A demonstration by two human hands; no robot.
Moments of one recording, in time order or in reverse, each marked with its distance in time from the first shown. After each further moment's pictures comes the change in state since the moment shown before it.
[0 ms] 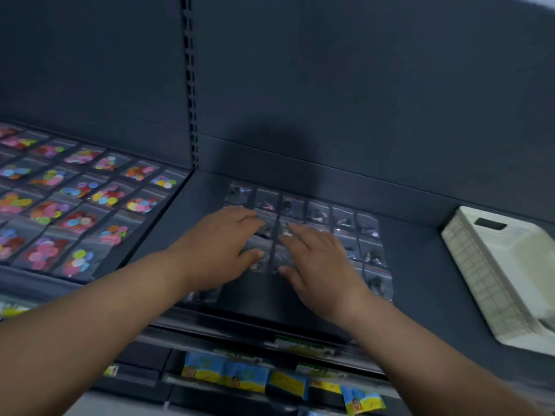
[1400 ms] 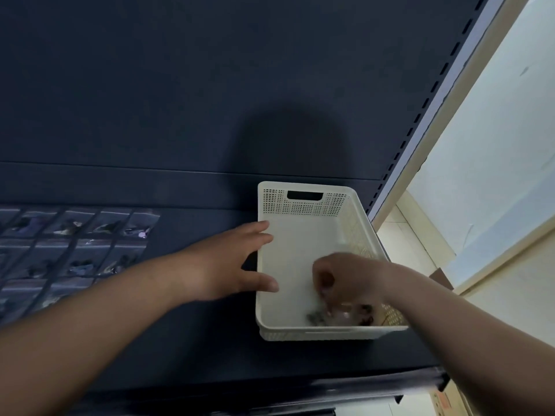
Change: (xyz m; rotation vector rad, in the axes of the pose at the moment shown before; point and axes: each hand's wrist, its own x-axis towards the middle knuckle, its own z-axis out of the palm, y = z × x) left_hand 0.221 0.357 0.112 -0.317 -0.423 0.075; right_hand -0.198 0.415 -0.057 0.332 -0.577 0.375
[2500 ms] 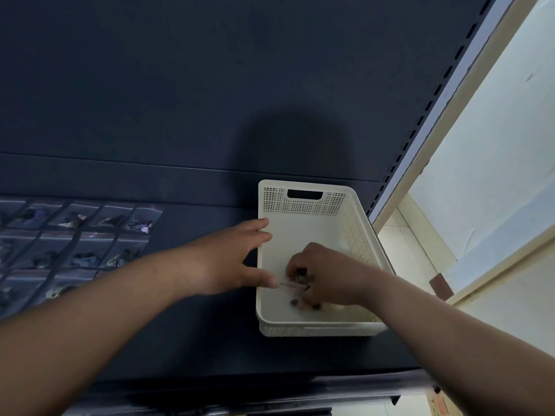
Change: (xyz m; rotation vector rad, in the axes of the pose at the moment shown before) left_hand -0.002 0.003 0.000 -0.014 -0.006 -0.033; right_hand 0.019 -0.011 0.015 -0.064 0.155 -0.171
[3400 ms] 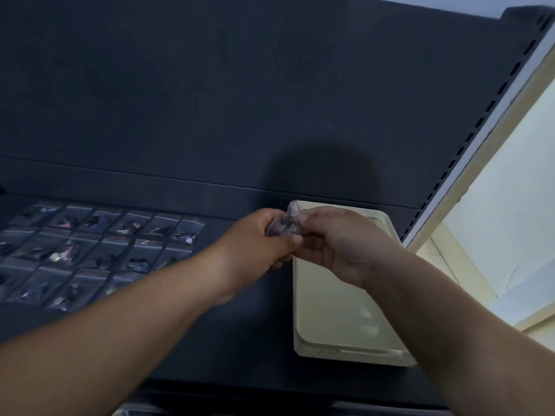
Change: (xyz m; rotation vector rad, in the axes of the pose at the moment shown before) left_hand -0.033 0.024 -0.023 -0.913 0.398 -0.065; right_hand 0.013 -0.086 -0.061 1.484 0.149 0.072
